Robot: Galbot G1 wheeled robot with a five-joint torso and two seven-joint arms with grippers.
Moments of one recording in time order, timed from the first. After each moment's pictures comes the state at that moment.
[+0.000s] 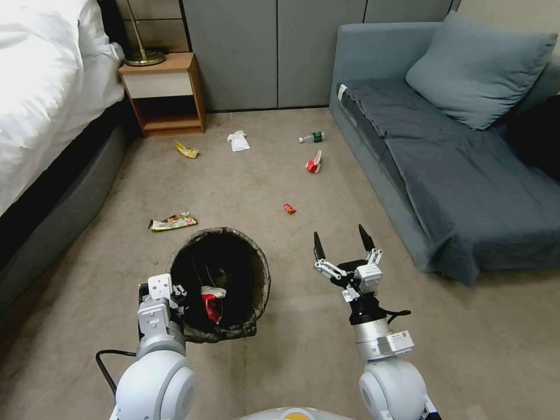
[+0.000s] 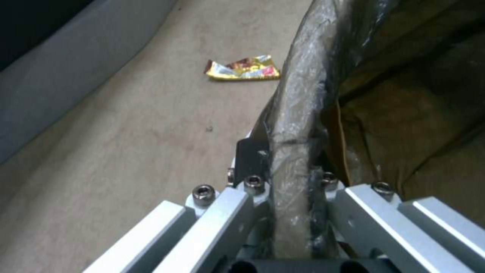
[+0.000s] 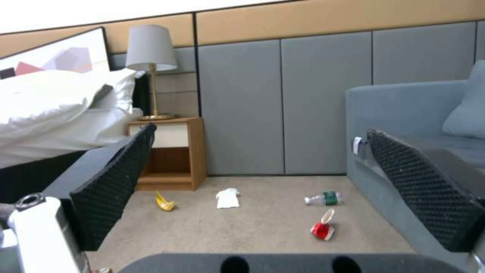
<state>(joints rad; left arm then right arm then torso) 1.61 -1.41 -0.44 -2.29 -0.24 0.60 -0.60 -1.52 1.42 0.27 1.99 0.06 0.41 0.03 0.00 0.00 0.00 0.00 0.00</state>
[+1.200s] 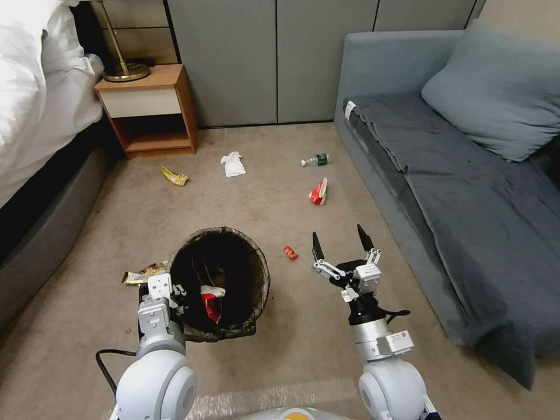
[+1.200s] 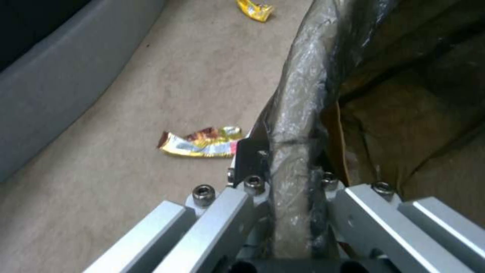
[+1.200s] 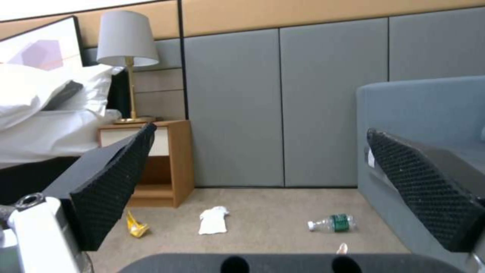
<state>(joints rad) 1.61 -1.41 -0.44 -2.29 -0.24 0.60 -0.60 -1.52 1.42 0.27 1.99 0.06 0.41 0.03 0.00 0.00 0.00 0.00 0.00</state>
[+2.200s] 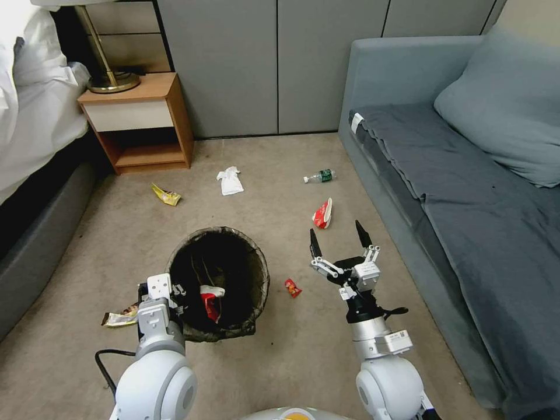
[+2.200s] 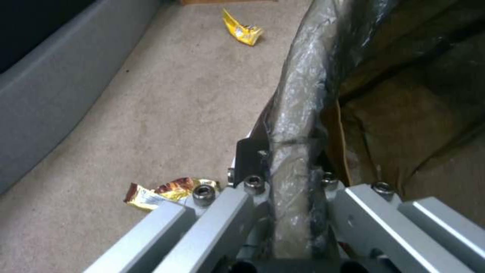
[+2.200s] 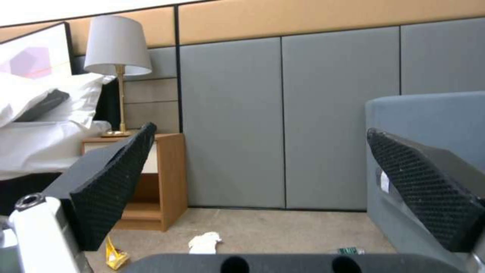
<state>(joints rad) 1.61 -1.41 -0.44 -2.30 -0.23 0.60 -0.60 -1.49 1.41 0.25 1.99 0.05 0.43 0.03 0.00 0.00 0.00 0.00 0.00</state>
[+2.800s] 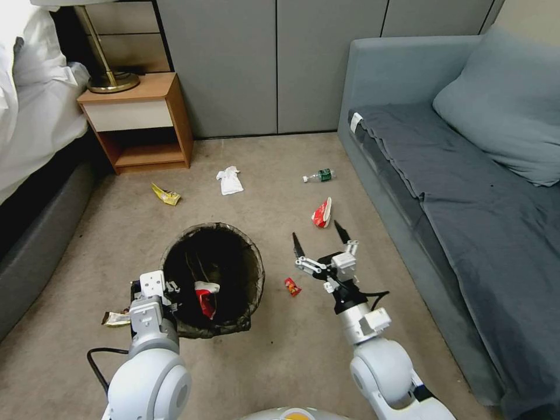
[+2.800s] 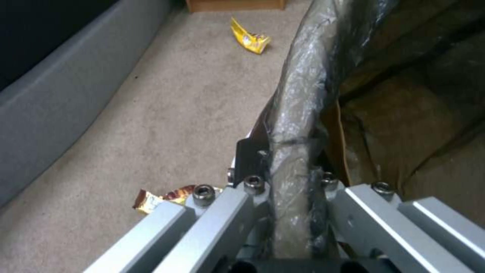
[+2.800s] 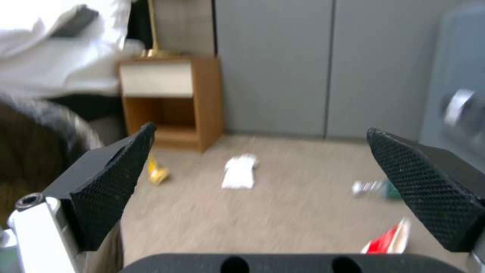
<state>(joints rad) 1.61 -1.40 -0.47 -2.31 -0.25 0.60 -0.60 -1.30 1.29 0.10 1.86 0.19 0.17 0.05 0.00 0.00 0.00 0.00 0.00</state>
